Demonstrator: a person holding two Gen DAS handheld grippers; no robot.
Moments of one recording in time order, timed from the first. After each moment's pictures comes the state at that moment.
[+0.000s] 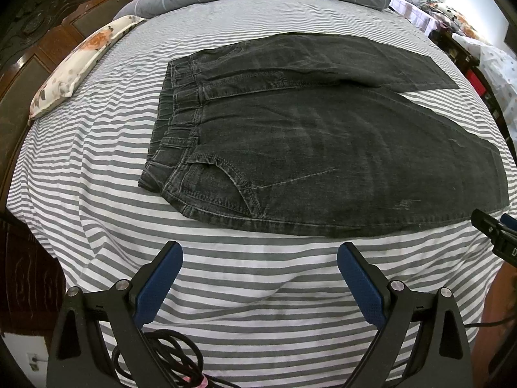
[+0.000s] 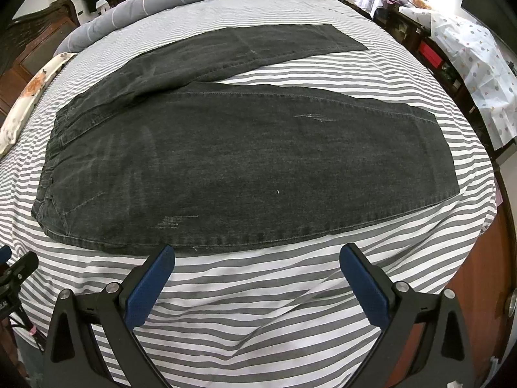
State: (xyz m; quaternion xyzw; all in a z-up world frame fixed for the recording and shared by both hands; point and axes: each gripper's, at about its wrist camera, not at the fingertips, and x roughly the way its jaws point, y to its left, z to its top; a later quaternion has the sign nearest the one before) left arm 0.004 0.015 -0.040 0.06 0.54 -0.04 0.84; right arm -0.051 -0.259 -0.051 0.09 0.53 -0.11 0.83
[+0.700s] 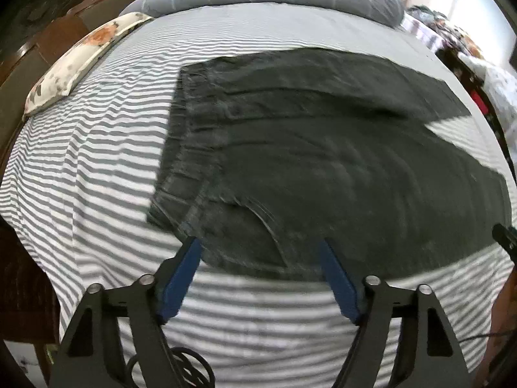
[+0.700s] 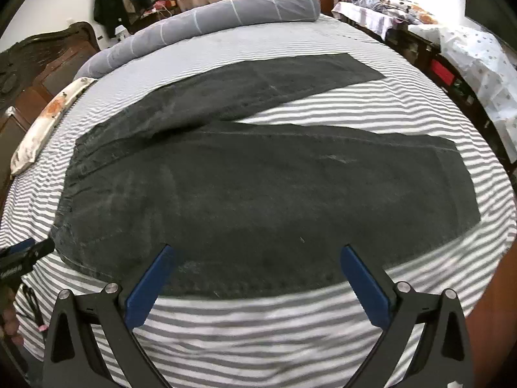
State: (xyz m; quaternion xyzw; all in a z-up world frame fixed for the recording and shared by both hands) left arm 0.070 0.065 -0.051 0.02 0.53 -0.04 0.85; right arm -0.027 -0.264 -0.045 0.12 0.46 -0.07 0.88
